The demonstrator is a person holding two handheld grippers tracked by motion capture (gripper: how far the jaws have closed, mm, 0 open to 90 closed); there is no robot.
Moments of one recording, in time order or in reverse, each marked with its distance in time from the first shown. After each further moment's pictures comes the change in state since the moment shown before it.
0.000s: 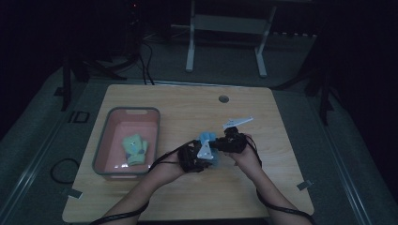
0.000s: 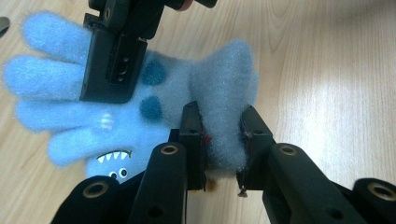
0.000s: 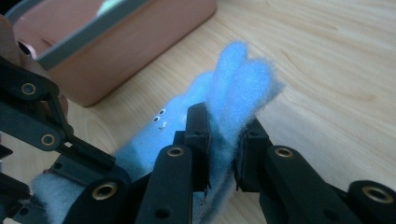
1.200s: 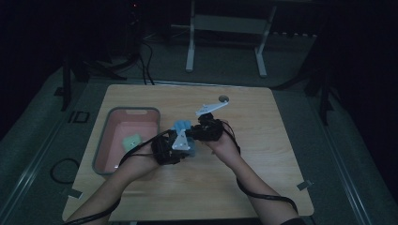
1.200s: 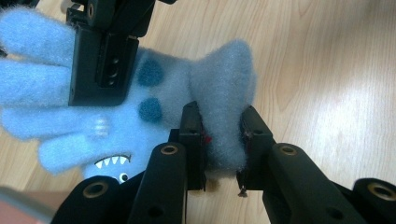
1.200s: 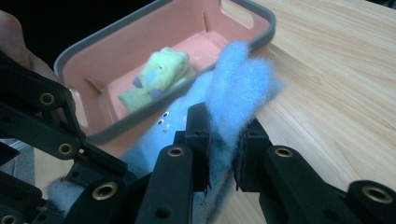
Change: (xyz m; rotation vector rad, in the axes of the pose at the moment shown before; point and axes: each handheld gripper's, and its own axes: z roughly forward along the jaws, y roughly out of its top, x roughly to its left) left arm 0.020 -0.025 -0.076 0.072 0.091 -0.018; right arm 0.056 0.077 0.028 -0.023 0.048 -0.116
